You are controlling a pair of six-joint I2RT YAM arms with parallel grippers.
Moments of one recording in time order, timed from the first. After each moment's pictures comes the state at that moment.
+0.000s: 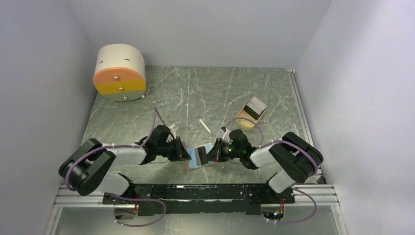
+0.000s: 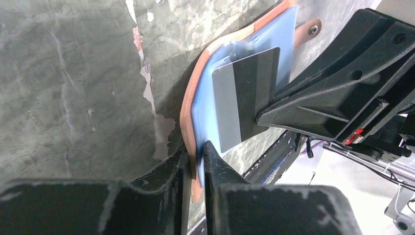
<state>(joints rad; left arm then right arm) -0.65 1.40 0.35 0.27 0.43 -0.89 0.71 1.55 0.26 0.73 -0.50 0.94</state>
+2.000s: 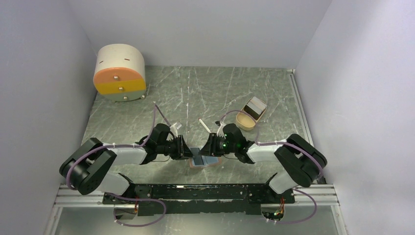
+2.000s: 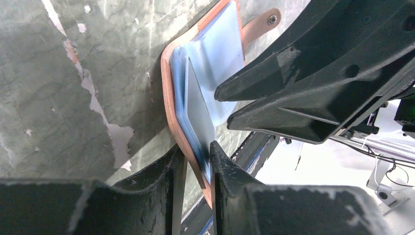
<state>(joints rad) -0.65 1.41 0.35 0.38 0.53 -0.91 0.75 1.53 0.42 0.51 -0.42 0.83</state>
